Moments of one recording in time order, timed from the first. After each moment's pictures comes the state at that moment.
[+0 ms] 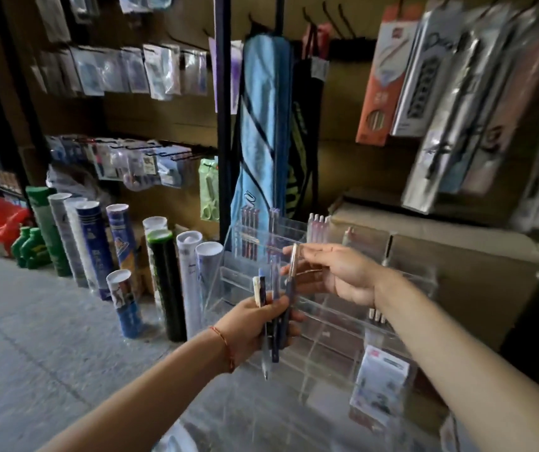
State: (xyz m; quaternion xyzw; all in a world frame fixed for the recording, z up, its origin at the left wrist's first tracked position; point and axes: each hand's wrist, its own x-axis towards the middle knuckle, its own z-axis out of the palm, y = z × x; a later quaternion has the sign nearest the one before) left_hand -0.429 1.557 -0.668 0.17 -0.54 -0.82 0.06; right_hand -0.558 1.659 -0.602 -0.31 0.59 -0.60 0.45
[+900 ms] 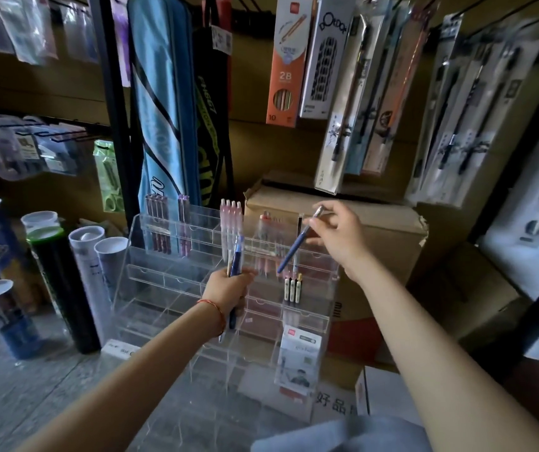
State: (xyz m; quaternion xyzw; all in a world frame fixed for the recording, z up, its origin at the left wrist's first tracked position) left_hand -0.535 1.610 -0.677 0.22 -0.63 -0.73 0.13; right_hand -0.640 1.752 -0.606 -0.24 0.75 -0.62 -0.04
